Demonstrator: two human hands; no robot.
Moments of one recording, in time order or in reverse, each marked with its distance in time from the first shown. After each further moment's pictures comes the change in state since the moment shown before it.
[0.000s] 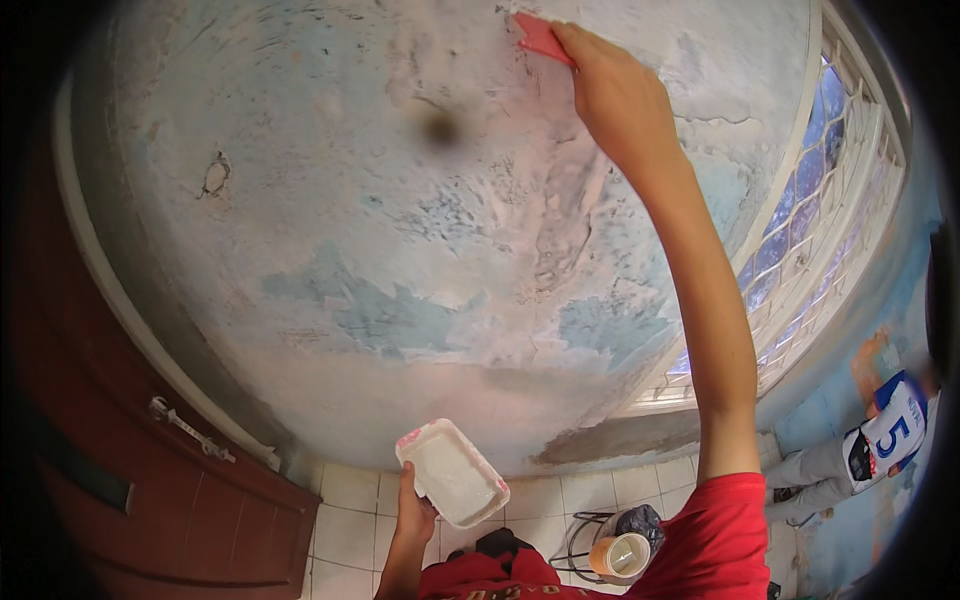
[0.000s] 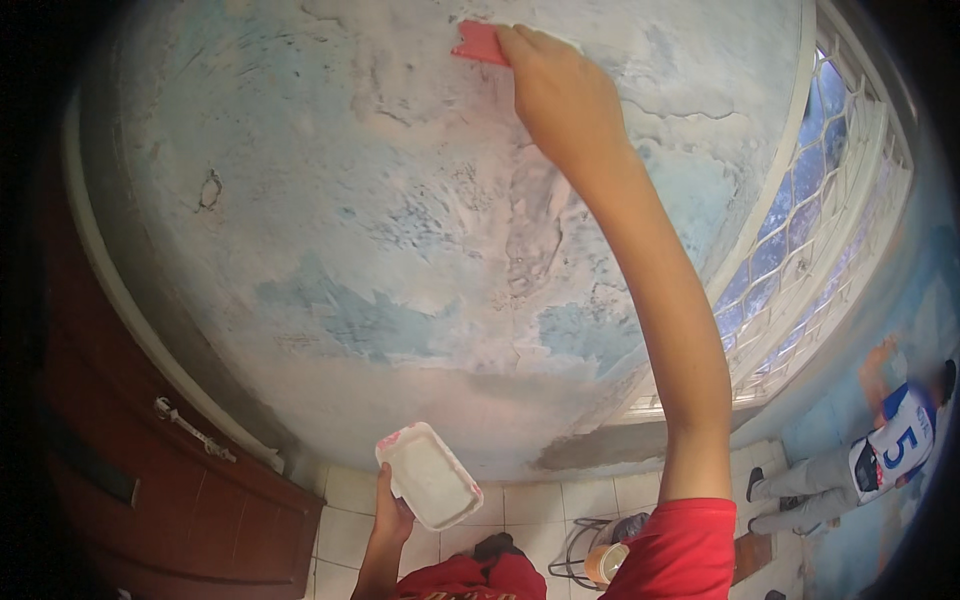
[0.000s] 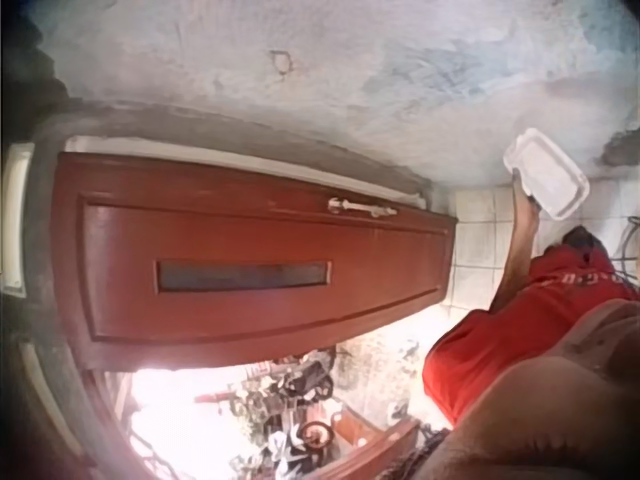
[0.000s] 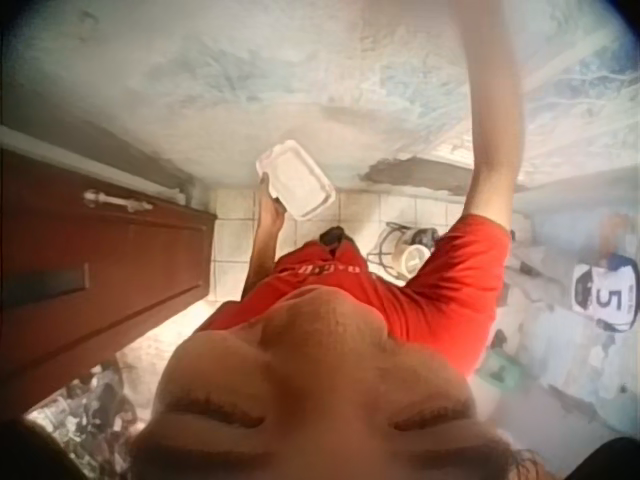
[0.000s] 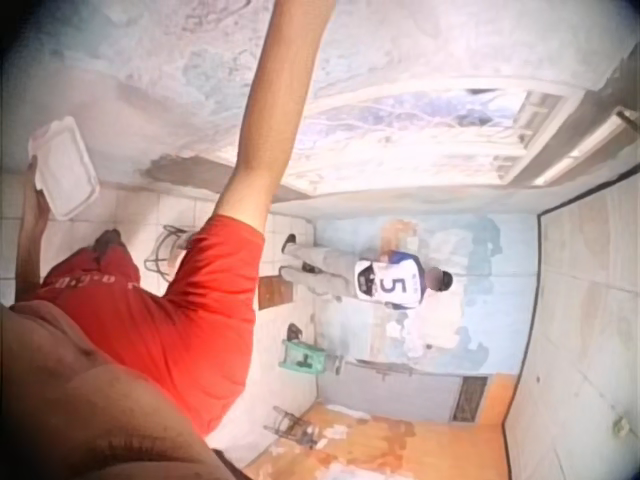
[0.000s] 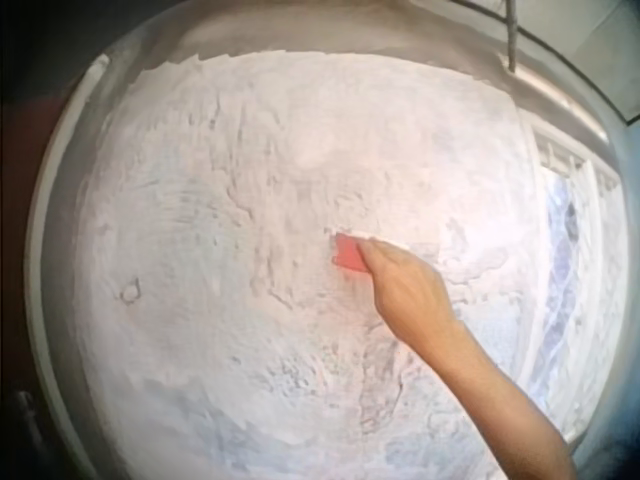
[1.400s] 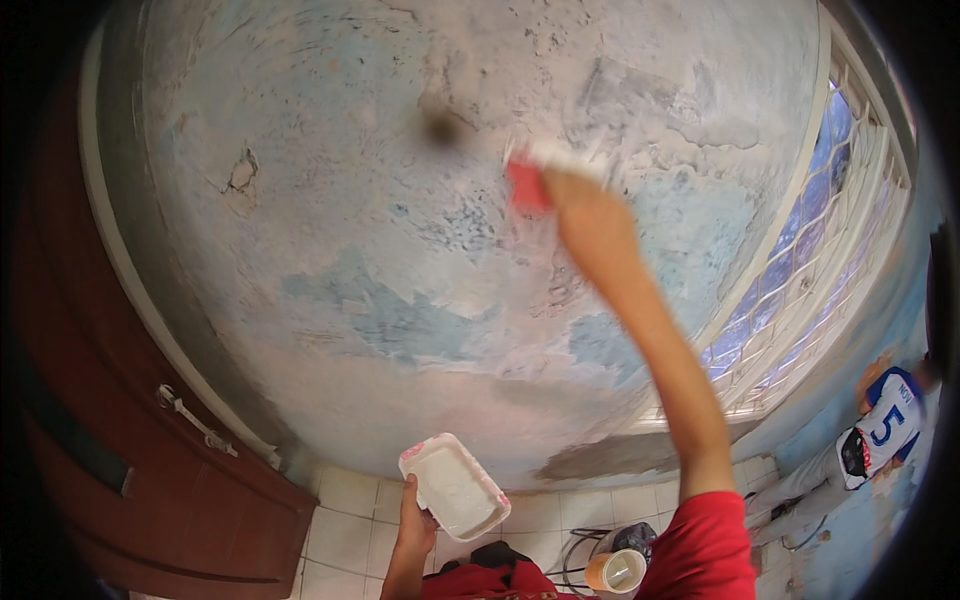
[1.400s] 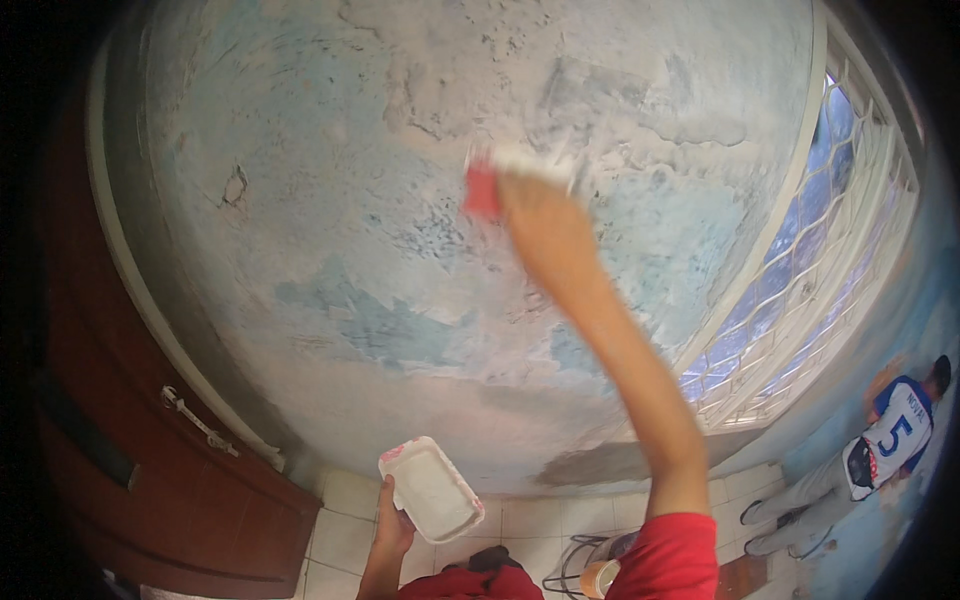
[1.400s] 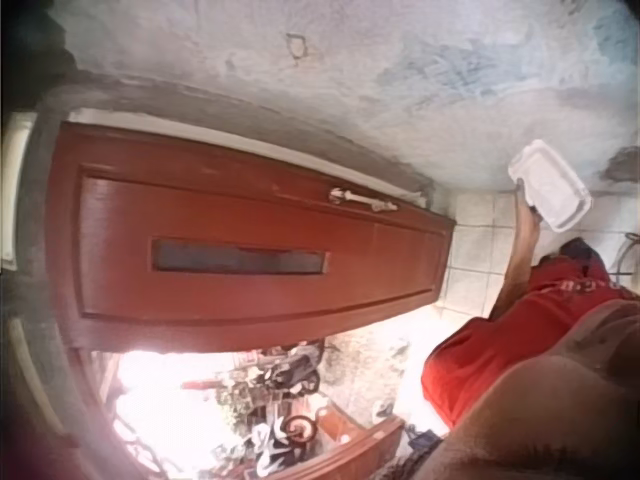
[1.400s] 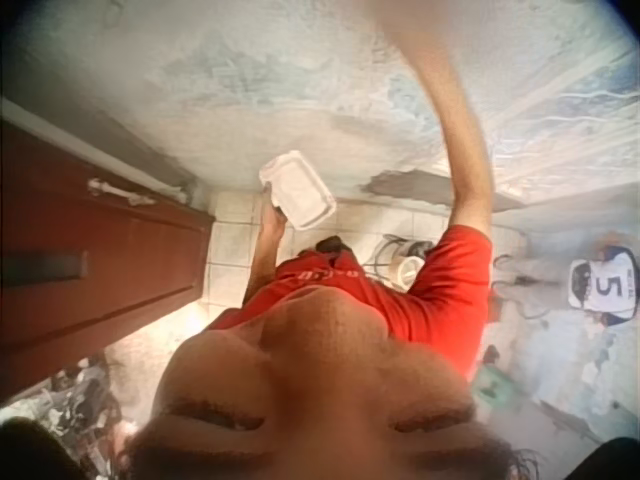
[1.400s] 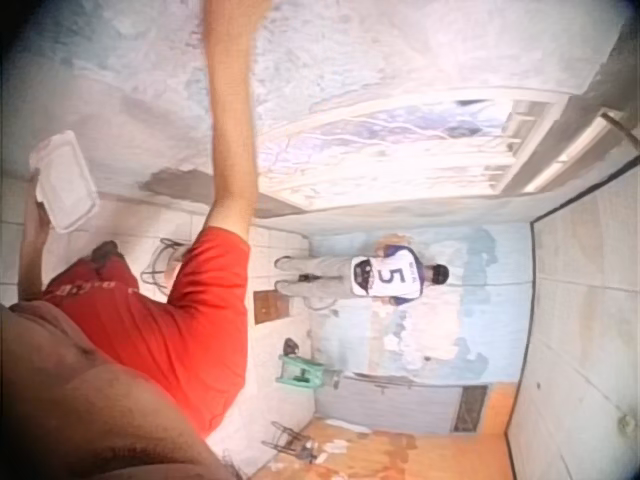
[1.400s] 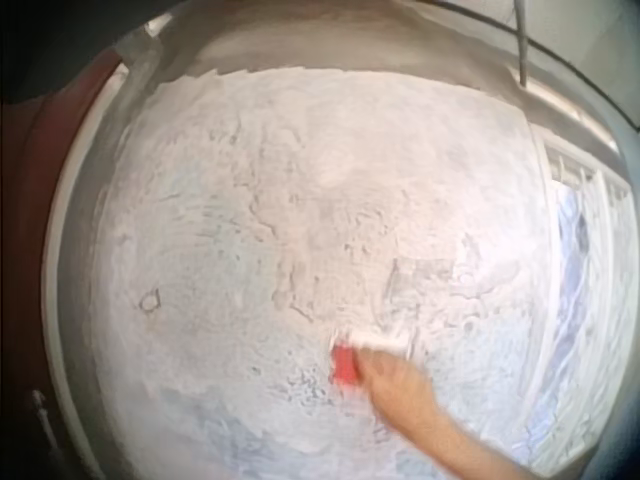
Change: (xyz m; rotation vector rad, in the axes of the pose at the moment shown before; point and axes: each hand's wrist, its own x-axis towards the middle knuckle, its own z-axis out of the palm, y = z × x) left_hand -0.019 0.002 -0.009 -0.010 0.049 0.012; right_hand -0.074 -0.063 0.018 -0.010 -0.190 -0.001
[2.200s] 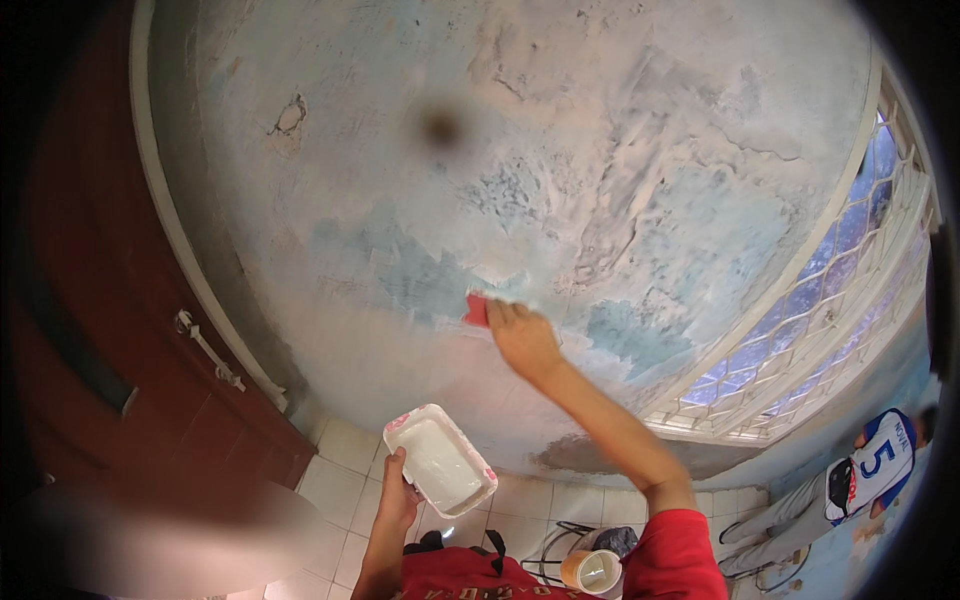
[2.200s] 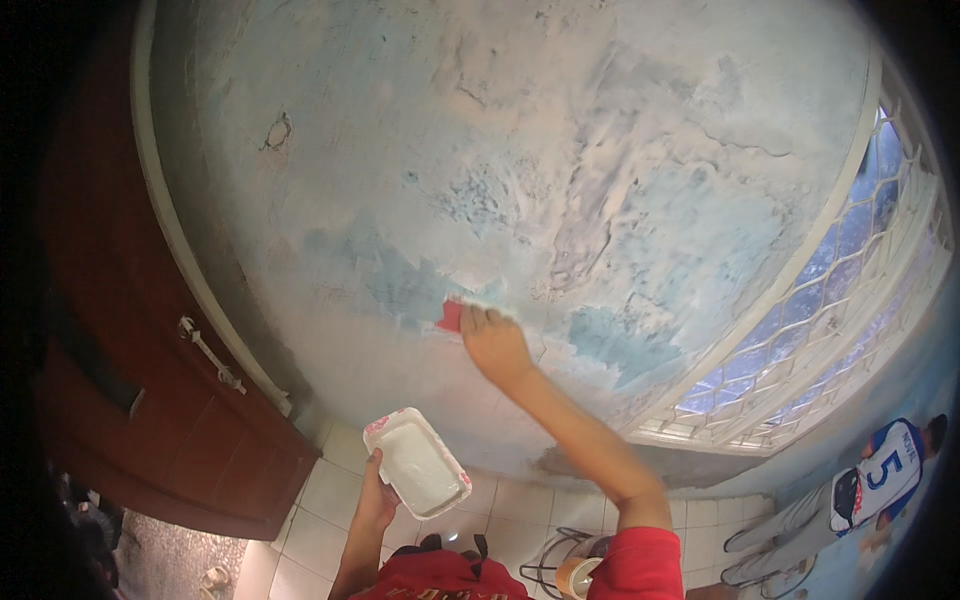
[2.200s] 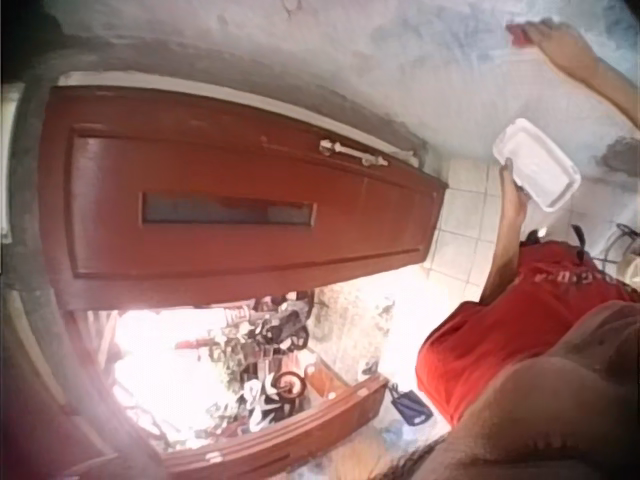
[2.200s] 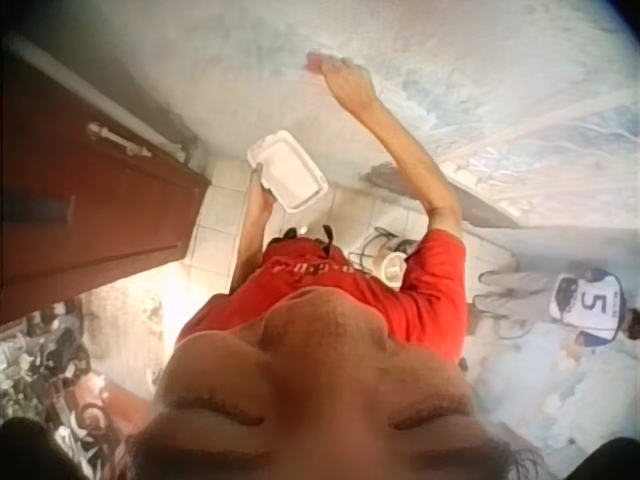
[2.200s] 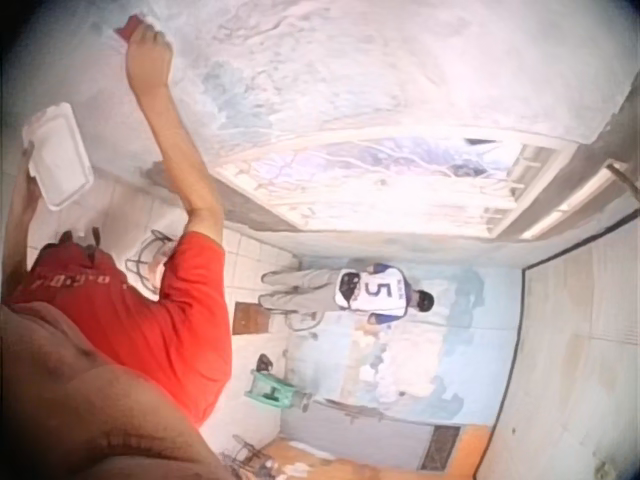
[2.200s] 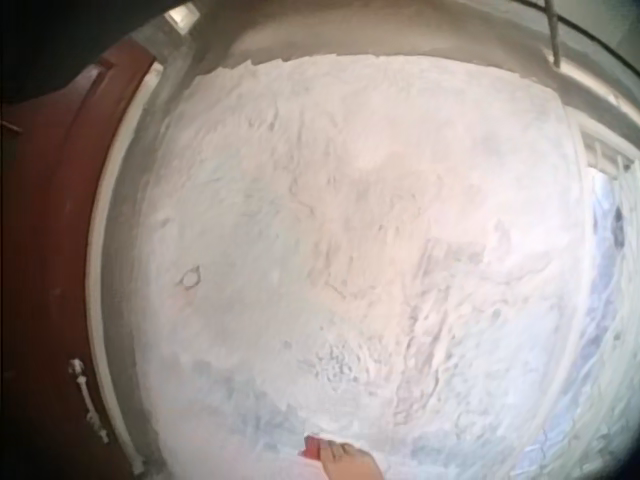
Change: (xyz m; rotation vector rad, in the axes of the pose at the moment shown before) left_hand 0.001 -0.016 0.002 -0.060 0.059 0.049; right_hand -0.158 -0.099 0.079 0.293 -0.345 -0.097
